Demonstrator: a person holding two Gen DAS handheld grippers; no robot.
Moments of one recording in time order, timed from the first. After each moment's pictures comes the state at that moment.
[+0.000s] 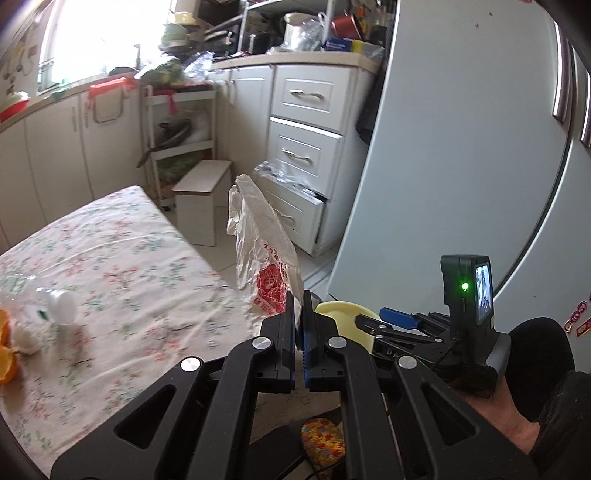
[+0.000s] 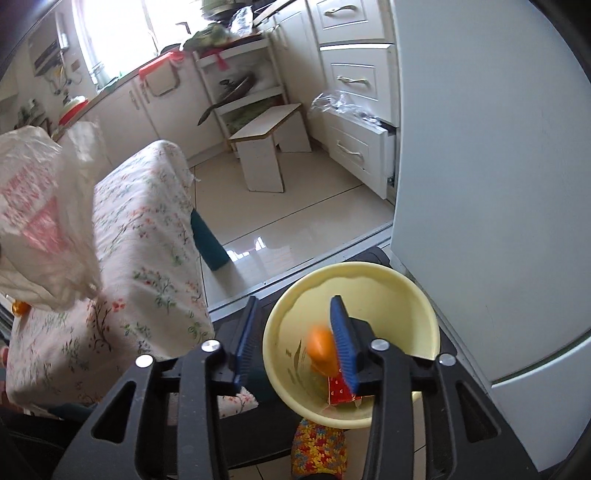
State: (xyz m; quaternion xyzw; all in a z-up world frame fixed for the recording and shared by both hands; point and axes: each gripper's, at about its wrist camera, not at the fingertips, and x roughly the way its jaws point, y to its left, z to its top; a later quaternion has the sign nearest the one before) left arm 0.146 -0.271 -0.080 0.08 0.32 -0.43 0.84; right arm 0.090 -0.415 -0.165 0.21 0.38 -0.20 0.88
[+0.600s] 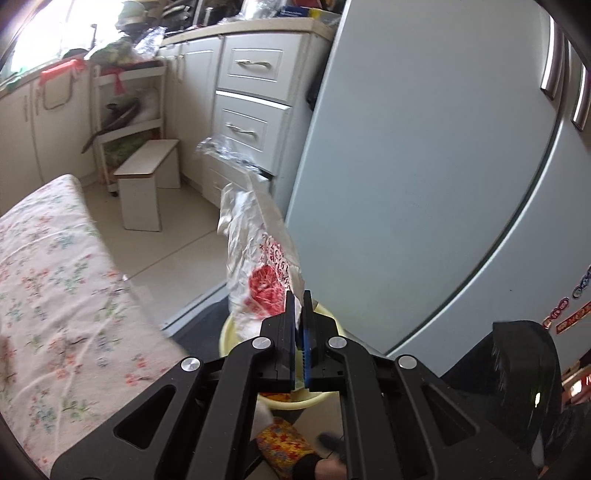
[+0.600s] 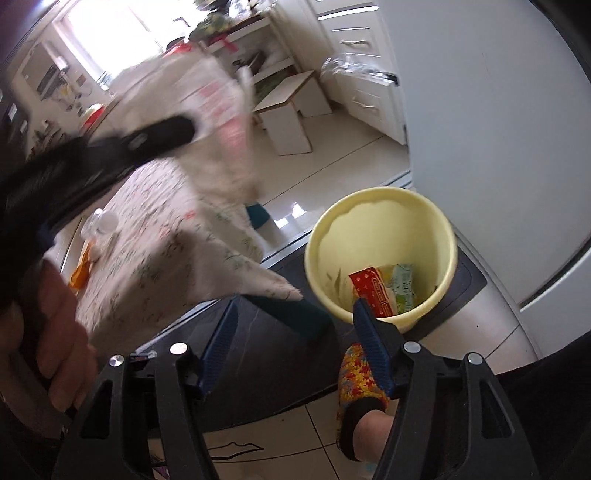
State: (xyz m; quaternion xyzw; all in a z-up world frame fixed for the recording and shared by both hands) left arm 0.129 -0.351 -0.102 0.09 0.36 -0.50 0.78; right arm 0.023 -0.379 -0.156 0.30 0.41 -0.12 0.85
